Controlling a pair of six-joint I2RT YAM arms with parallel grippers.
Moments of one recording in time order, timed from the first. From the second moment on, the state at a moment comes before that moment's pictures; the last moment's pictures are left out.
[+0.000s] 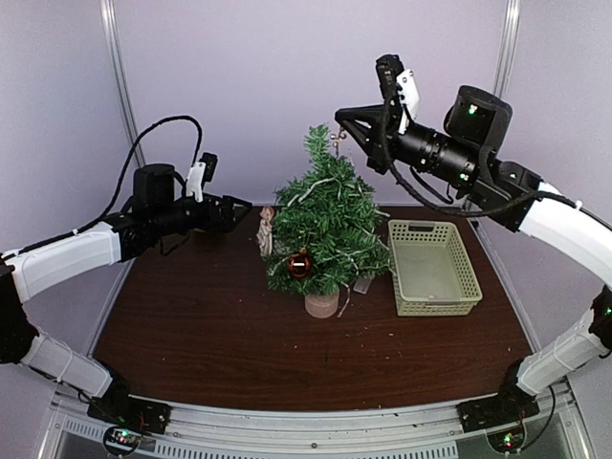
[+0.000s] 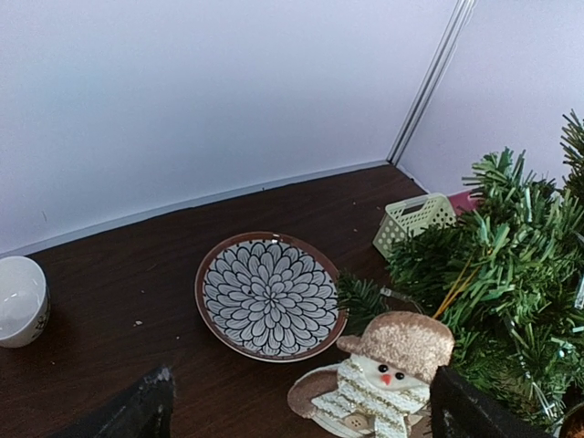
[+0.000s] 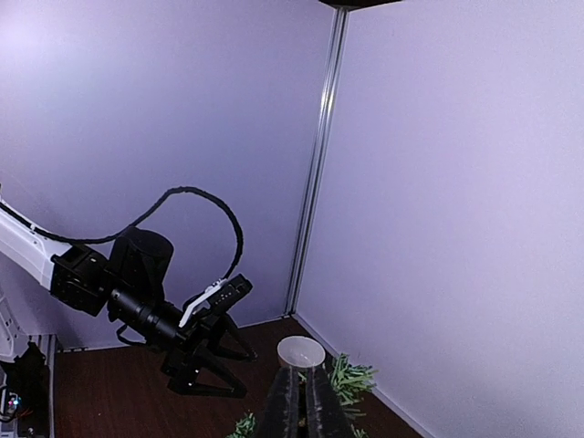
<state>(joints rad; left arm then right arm) -0.48 1.34 1.01 0.05 0.27 -0.20 0.85 1.37 1.50 0.03 -0.14 -0.14</state>
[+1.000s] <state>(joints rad) -0.48 1.35 1.01 0.06 0.26 -0.20 0.86 1.40 1.40 0.06 -0.06 -0.23</state>
